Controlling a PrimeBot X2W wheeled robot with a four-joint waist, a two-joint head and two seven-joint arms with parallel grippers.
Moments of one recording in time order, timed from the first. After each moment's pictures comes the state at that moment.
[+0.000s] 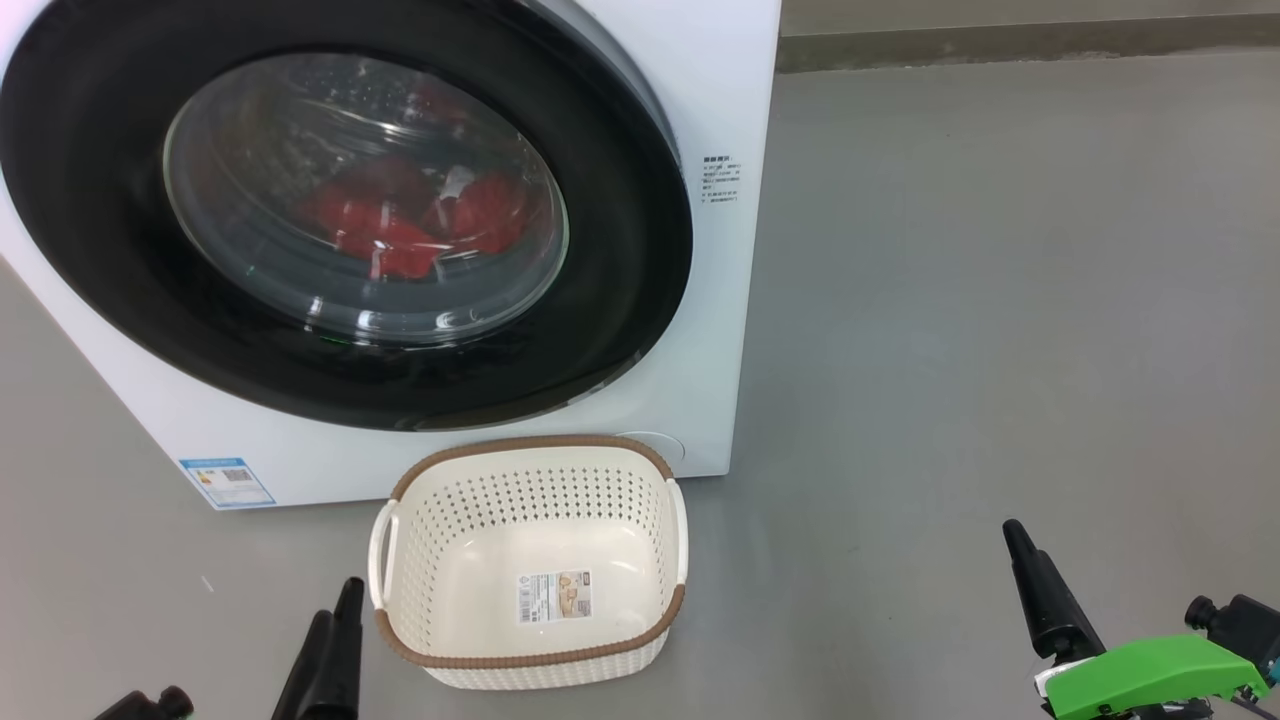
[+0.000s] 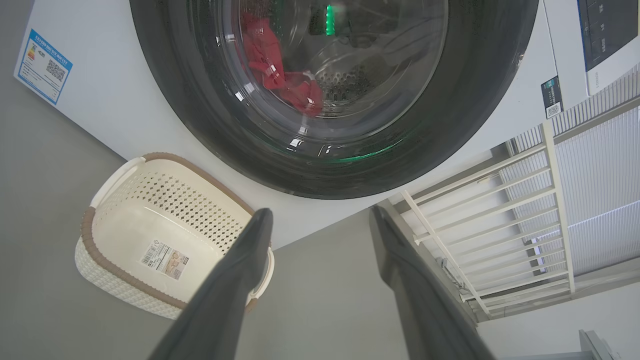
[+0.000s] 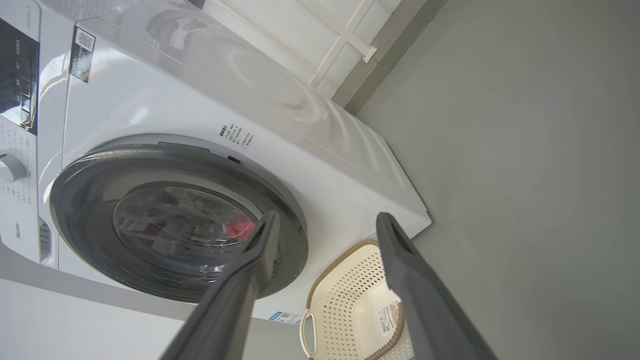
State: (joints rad) left arm 0.01 0.04 0.03 0.23 -1.04 -0.12 -0.02; right arm 0.02 -0.05 -0.04 0.29 1.15 0.13 -0.02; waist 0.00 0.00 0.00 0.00
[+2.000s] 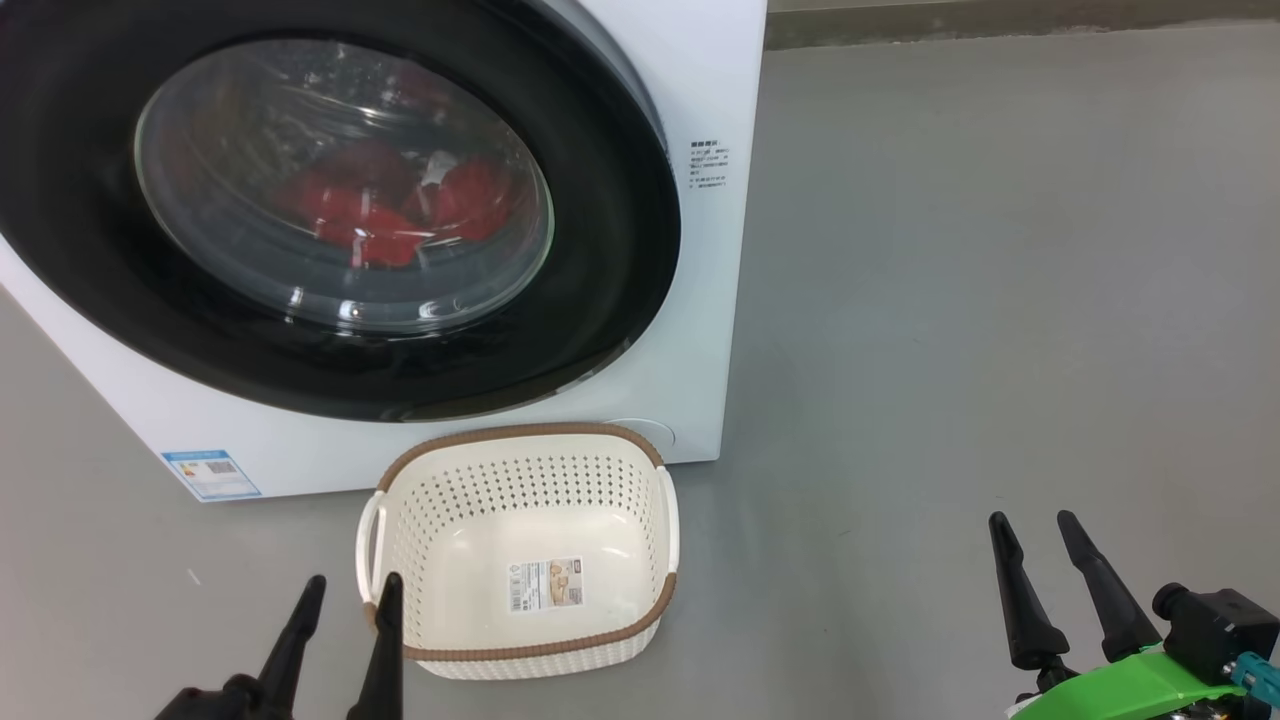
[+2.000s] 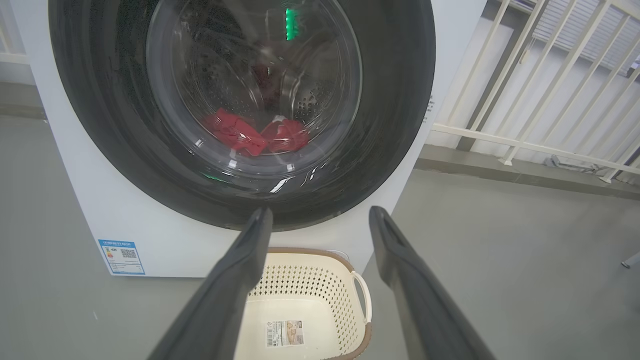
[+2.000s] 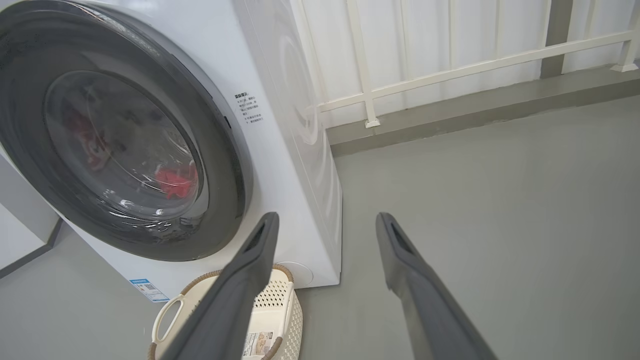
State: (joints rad) left arm 0.05 0.04 0.00 0.14 -0.31 -0.12 -0.19; right arm 0.06 -0.06 -0.03 0.18 0.45 0.13 -0.19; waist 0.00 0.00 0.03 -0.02
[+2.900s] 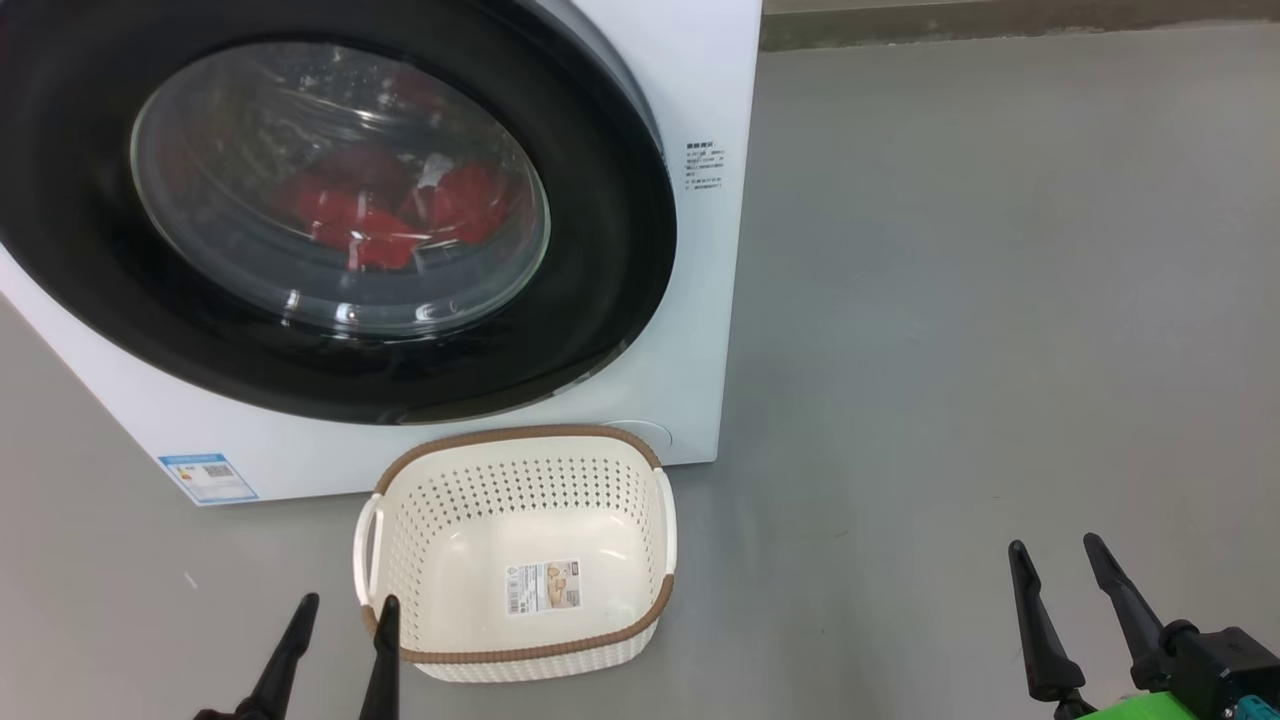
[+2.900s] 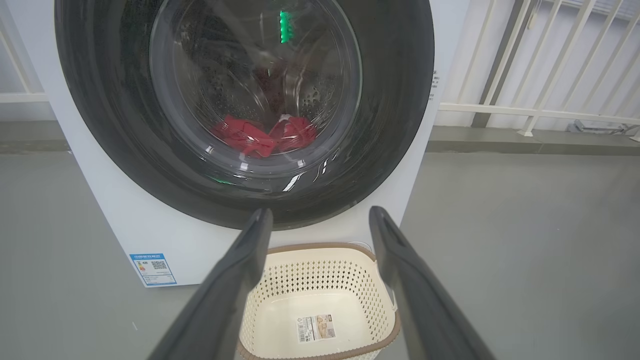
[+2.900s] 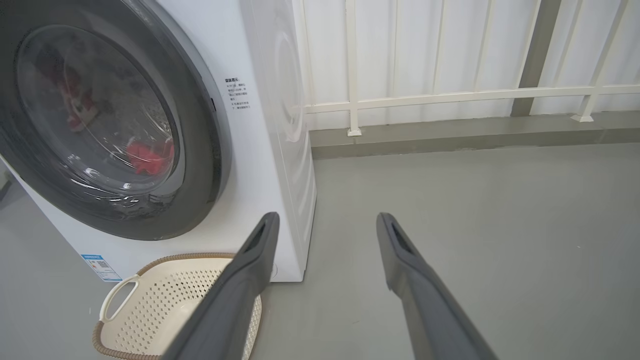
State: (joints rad) left arm 0.07 0.04 0.02 0.17 -0.17 -0.12 -0.25; right arm 0.12 -0.04 -0.09 0.16 0.25 0.13 -0.25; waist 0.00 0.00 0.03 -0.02
